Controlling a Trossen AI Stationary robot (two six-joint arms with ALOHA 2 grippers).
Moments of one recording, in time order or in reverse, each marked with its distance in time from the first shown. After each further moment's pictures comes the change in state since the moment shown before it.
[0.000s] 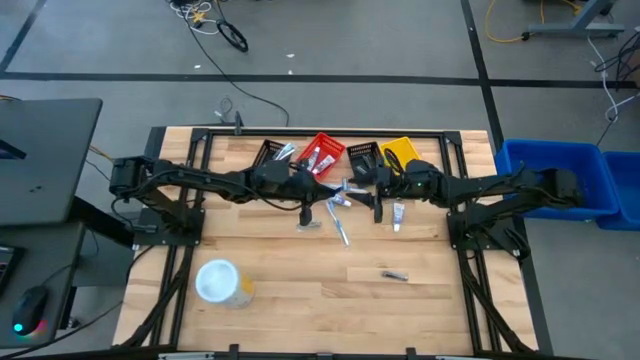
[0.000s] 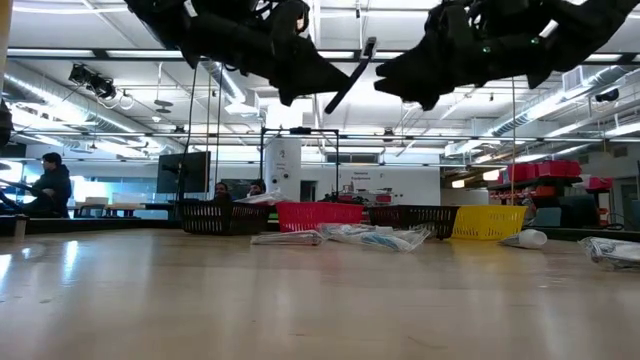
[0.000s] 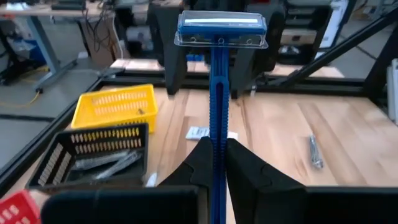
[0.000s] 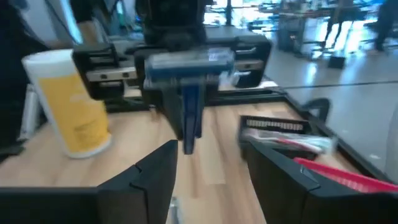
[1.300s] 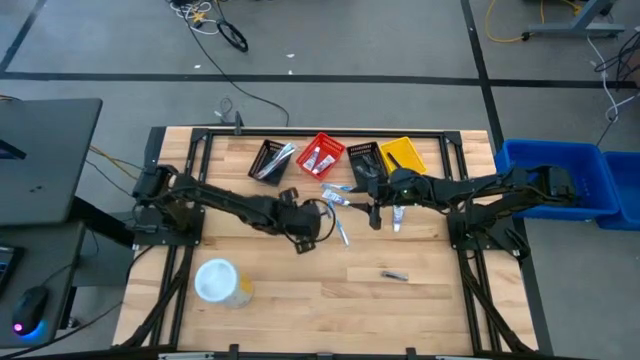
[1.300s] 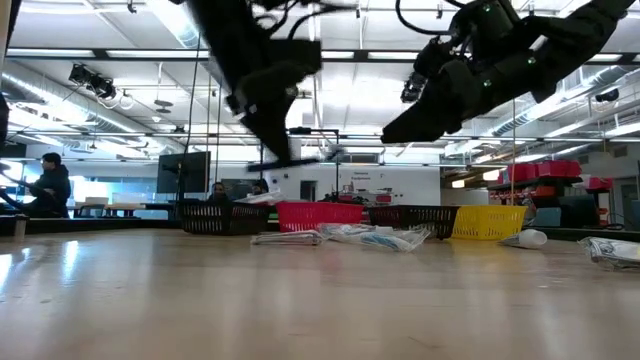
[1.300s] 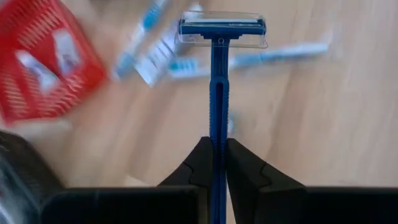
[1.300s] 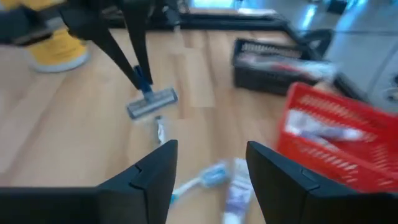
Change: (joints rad) left arm -0.270 0.215 0.378 -1.040 -0.476 -0.356; right arm 0.022 0.070 0.000 -0.213 0.084 -0.097
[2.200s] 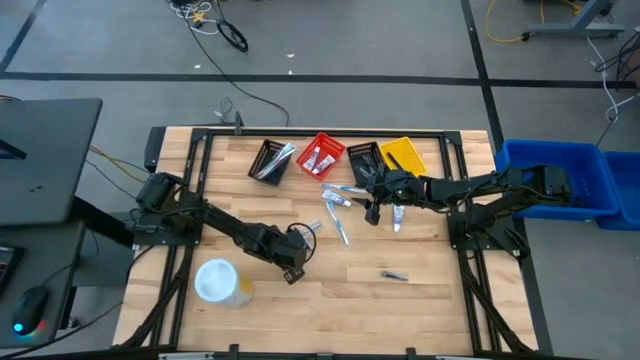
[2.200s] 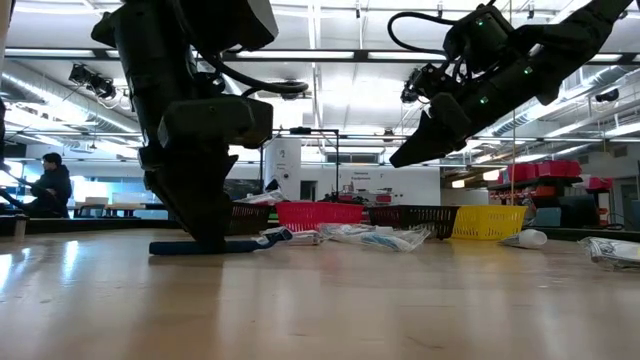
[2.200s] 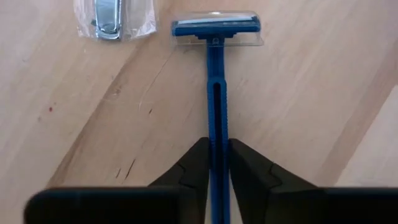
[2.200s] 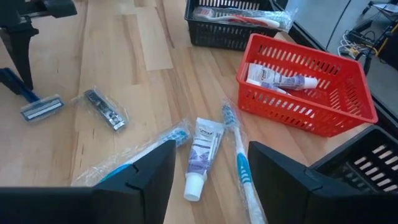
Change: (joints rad) left arm -0.154 0.075 -0.251 0.179 0.272 -0.524; right arm -0.009 0.035 0.000 -0.088 0.159 0.055
